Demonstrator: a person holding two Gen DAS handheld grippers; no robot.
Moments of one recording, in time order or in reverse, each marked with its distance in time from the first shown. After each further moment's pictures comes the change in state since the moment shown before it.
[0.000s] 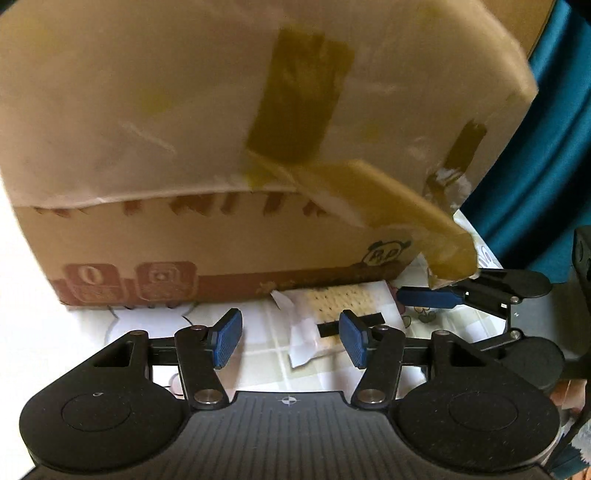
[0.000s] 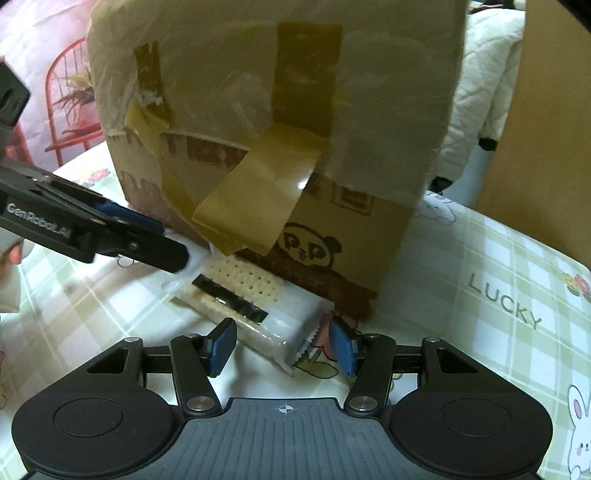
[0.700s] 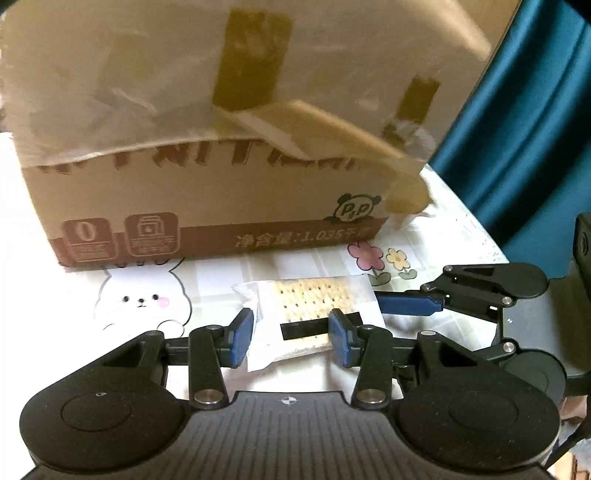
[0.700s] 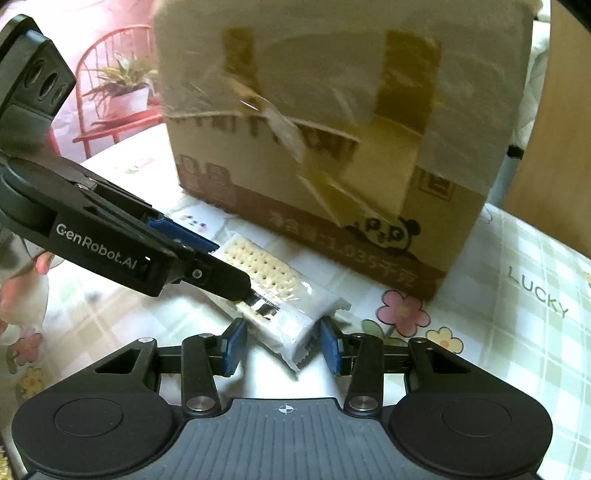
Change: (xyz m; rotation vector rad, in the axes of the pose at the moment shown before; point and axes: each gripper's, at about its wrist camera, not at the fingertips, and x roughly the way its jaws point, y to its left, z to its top) left arm -0.023 -0.009 -0.035 0.050 0.010 -0.001; right arm -0.024 0.048 -0.019 -0.023 -0.047 0.052
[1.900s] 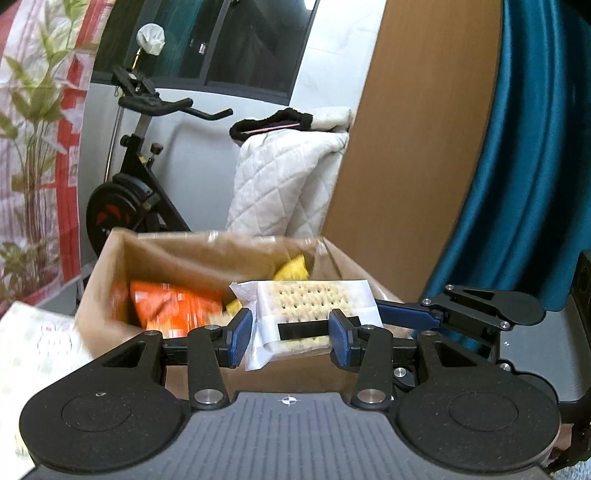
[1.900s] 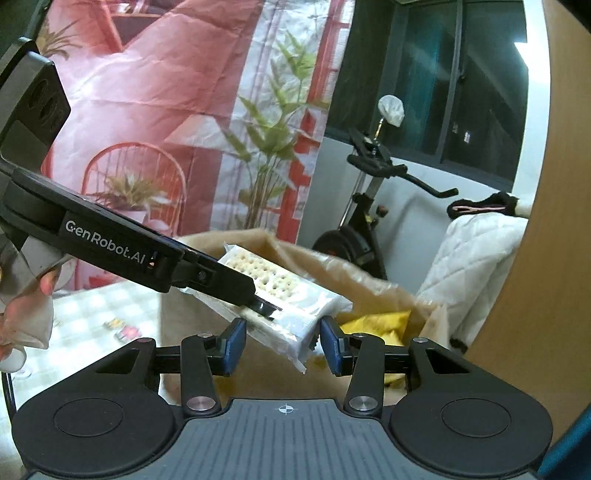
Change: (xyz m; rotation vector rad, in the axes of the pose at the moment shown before) left arm -0.100 -0.035 0.131 0.075 -0.428 0.039; right arm -0.112 -0.012 0.164 -0.186 -0.393 -0.127
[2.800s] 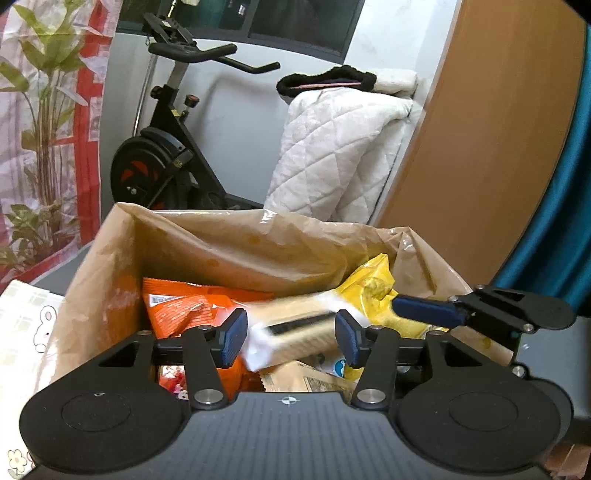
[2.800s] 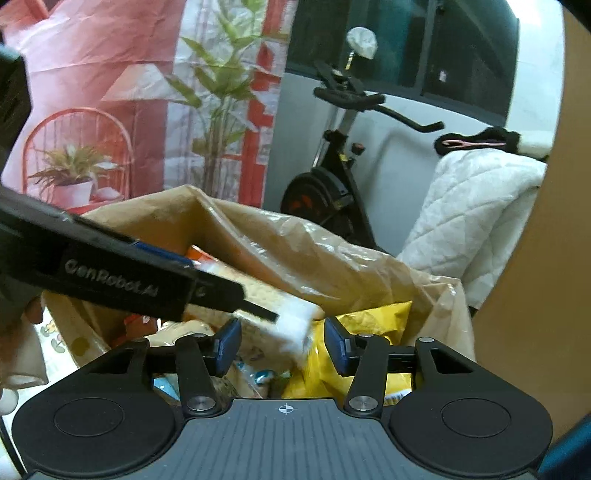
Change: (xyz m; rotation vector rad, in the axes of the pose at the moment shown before) left arm 0.070 0.046 0.021 -0.095 0.127 0.095; right arm 0.115 -0.033 0.000 0.103 0.193 -0.094
